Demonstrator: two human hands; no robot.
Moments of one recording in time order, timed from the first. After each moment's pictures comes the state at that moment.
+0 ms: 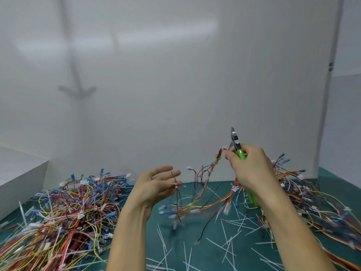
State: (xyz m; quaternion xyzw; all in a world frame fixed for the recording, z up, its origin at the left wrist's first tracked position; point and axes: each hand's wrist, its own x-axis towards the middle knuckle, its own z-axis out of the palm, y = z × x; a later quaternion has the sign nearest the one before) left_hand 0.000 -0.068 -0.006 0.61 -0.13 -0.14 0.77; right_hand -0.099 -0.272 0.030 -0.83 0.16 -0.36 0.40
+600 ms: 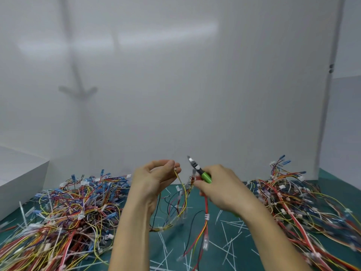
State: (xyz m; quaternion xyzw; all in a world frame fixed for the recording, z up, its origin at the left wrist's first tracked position) left_hand -0.009 -0.075 0.010 0.54 -0.14 -0.05 0.83; right_hand -0.091 -0.229 0.019 -0.94 0.06 -0.16 0.31
